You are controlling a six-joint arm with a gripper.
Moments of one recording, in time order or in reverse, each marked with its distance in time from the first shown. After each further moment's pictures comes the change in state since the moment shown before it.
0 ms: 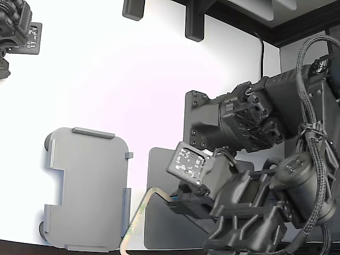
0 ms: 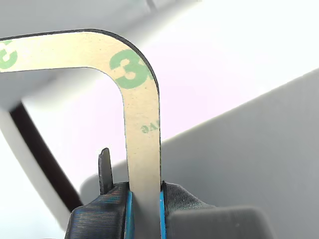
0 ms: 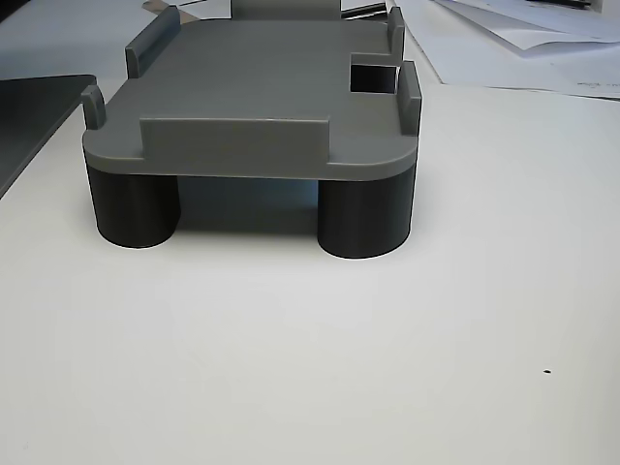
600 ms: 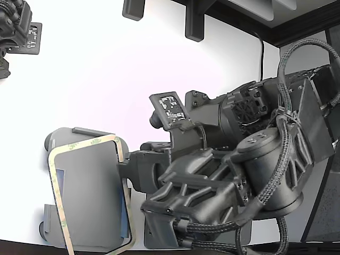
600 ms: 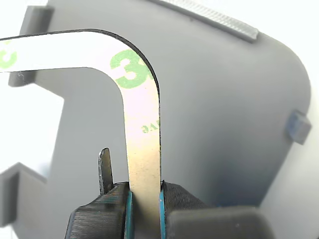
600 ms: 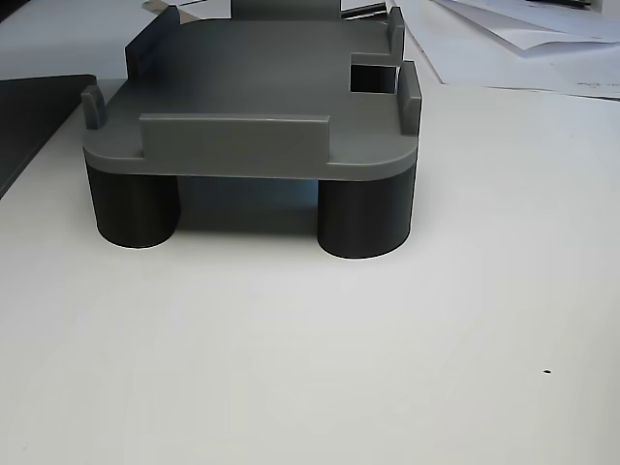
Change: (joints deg) arm -13.4 -14.1 -16.4 0.0 8.2 27.2
